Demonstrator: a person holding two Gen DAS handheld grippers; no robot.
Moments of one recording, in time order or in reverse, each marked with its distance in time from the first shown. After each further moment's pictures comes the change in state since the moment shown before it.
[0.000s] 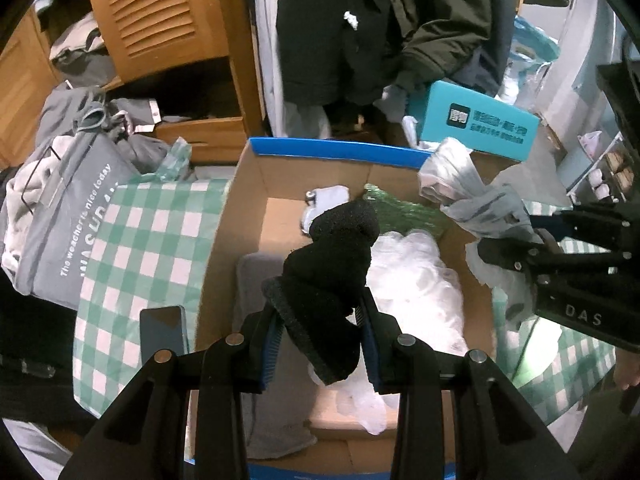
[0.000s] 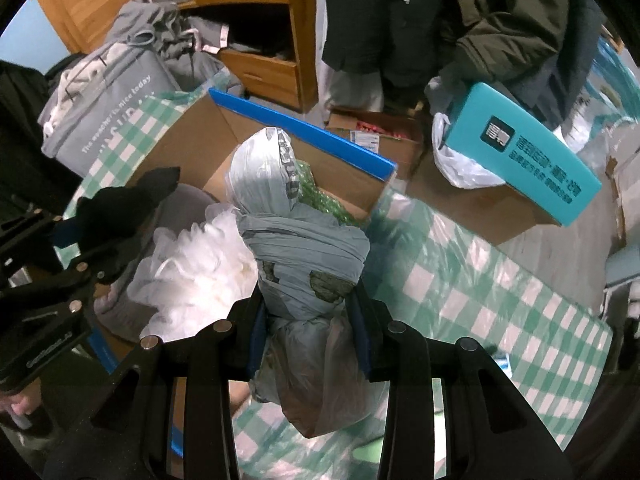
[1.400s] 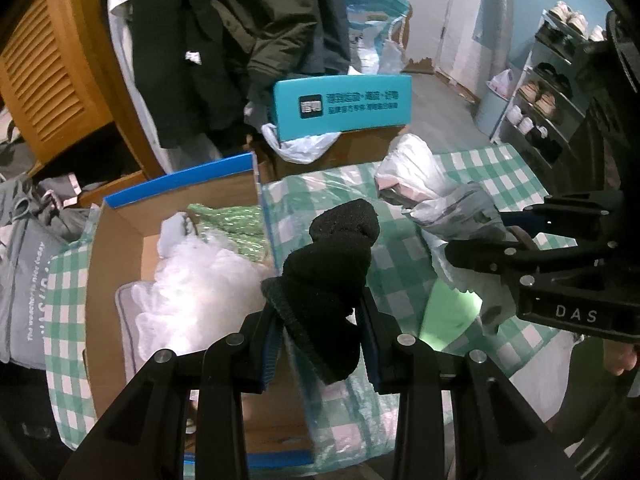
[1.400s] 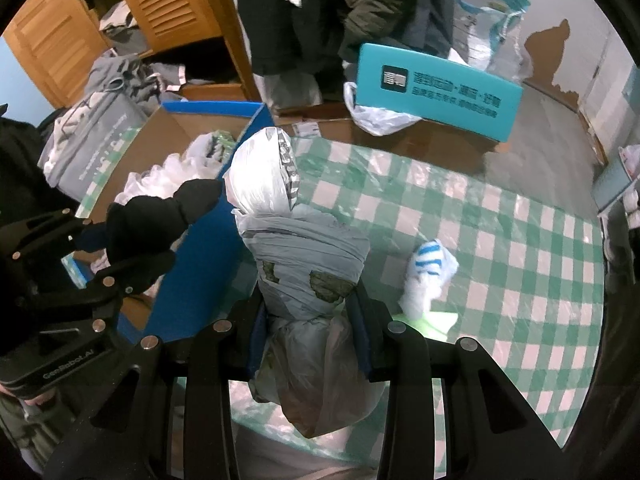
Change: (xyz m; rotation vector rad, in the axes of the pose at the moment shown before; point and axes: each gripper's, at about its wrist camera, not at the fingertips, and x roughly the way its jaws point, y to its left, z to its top) left arm -0.043 -0.146 -0.039 0.281 -0.063 -0.170; right arm -0.075 -0.082 -0.132 0.214 -0.109 0.010
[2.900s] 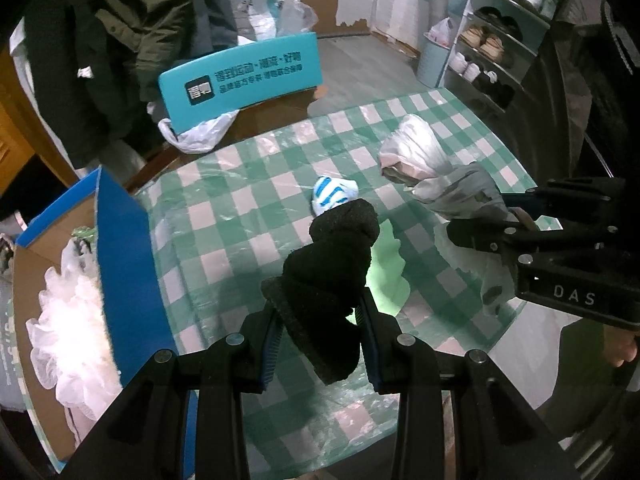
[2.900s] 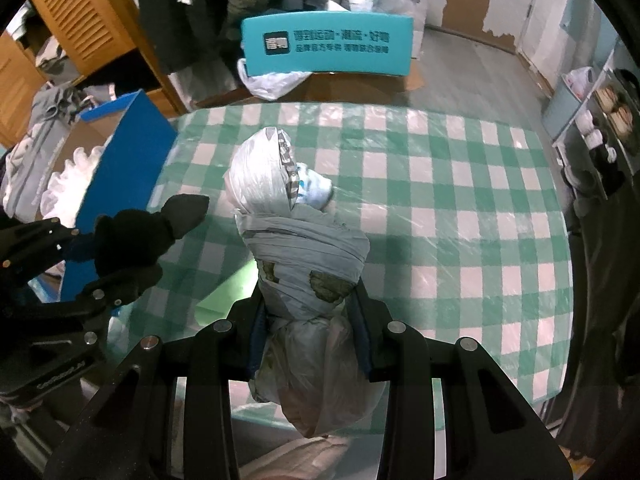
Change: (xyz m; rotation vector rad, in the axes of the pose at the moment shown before) left arm 0.047 -0.119 0.003 0.168 0.100 -0.124; right arm -0.018 -0.104 -0.076 0.193 0.024 -0.123
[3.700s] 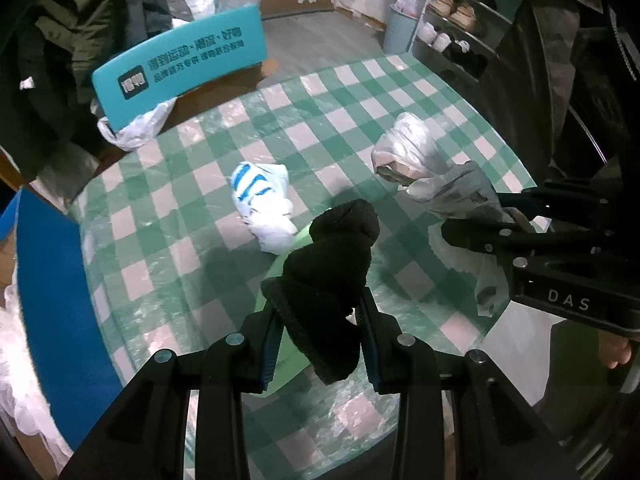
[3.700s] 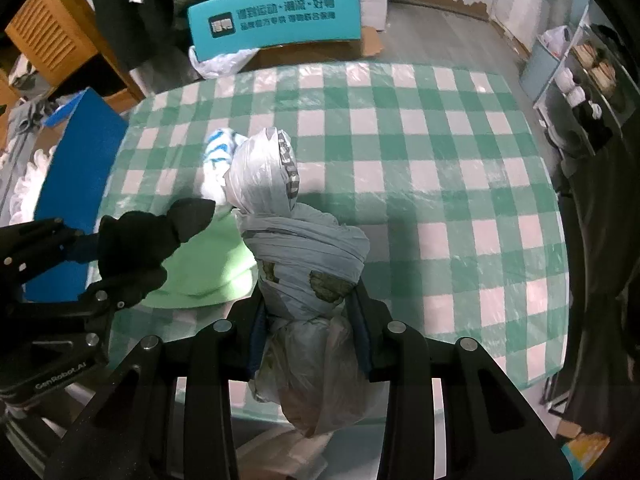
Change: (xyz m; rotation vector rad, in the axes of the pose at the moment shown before) left arm 0.047 -0.052 0.012 0.073 0.080 -0.084; right arm 0.018 -0.062 -0.031 0.098 0.049 -0.033
